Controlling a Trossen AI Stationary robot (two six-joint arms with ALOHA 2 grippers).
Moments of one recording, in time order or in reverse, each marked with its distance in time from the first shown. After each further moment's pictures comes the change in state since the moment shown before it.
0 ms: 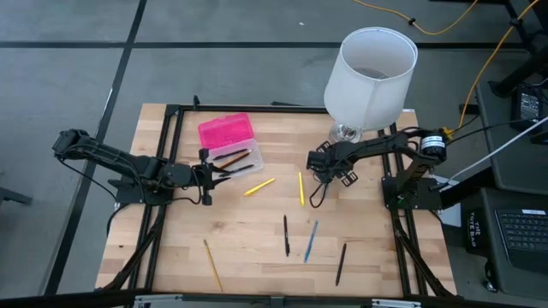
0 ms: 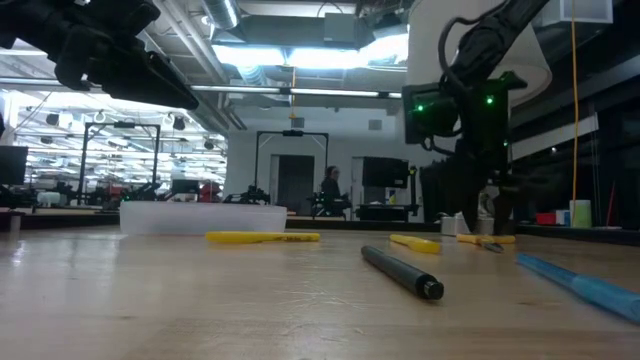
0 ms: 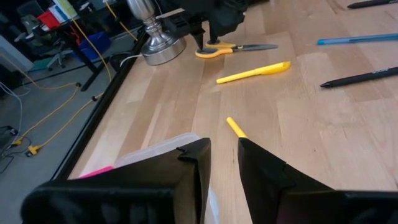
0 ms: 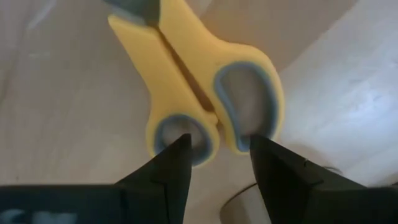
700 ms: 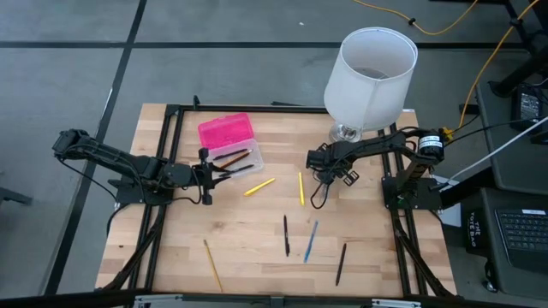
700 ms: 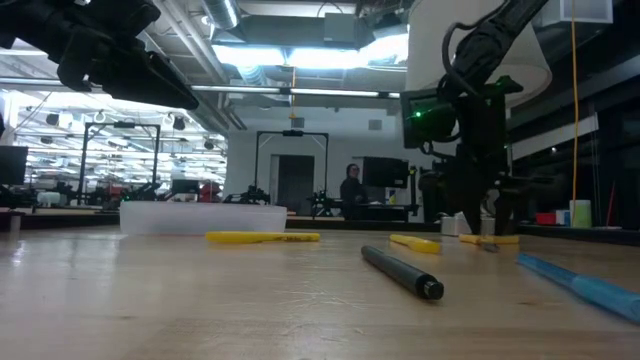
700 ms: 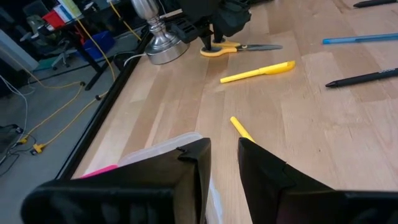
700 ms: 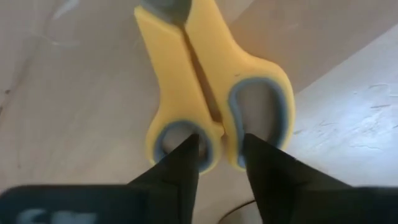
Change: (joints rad) left arm 0.000 0.000 0.000 0.000 -0.015 0.000; right arm -0.002 0.037 0.002 0.010 -0.082 -0.098
